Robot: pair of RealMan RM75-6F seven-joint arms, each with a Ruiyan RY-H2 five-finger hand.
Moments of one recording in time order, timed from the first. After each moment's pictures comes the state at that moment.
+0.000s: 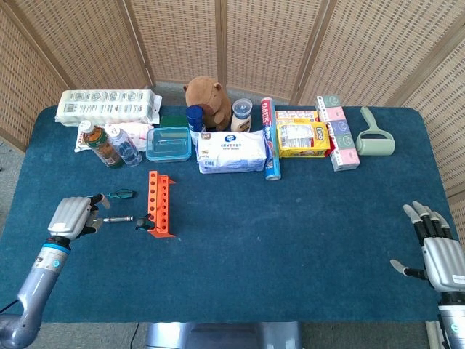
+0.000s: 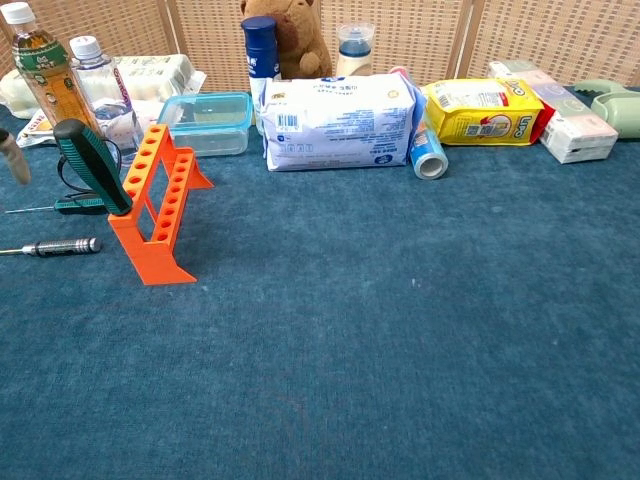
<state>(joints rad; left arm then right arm) -0.43 -1.31 -0.09 -1.52 1.20 1.10 0.09 0.09 -1.05 0.07 -1.64 -1.48 1.43 0.08</state>
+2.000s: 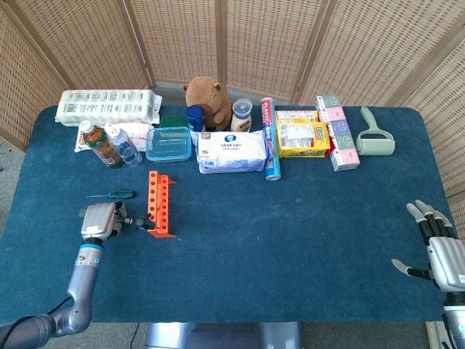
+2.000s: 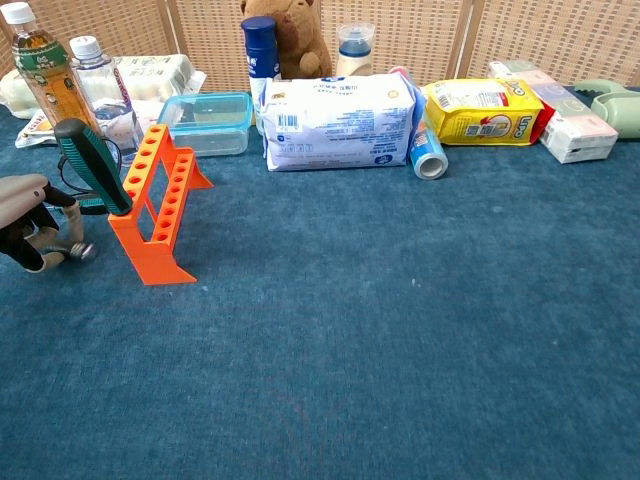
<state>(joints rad) -0.48 -1.65 -0.15 -1.30 0.97 1.11 0.38 0.09 -1.03 0.06 -1.63 -1.50 1.44 0.20</state>
